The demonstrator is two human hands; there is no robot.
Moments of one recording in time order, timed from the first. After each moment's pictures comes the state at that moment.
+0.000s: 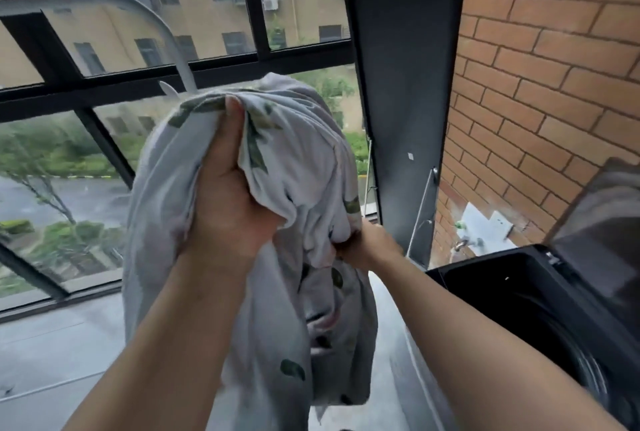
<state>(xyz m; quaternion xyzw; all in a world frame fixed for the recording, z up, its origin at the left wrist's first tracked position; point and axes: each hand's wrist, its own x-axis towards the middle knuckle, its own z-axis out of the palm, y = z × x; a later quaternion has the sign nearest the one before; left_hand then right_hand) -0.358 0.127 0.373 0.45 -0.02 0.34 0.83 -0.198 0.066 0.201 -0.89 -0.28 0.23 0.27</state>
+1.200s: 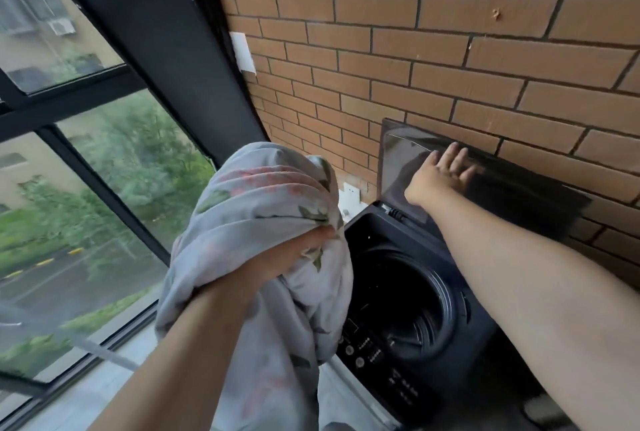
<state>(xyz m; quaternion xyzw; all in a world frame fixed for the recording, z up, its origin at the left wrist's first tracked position) -0.180 -0.045 0.295 0.76 0.19 -0.18 0.60 0.021 -0.242 0.215 -0.99 0.11 0.06 0.03</state>
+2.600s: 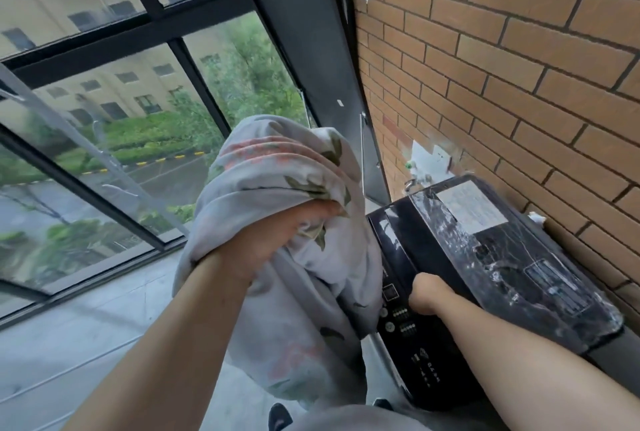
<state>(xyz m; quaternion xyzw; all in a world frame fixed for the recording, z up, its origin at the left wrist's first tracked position) -0.223 -0.048 0.292 0.71 0.32 -0.02 0.63 -0.089 -0.198 0.022 -0.91 -0.18 0.38 0.01</state>
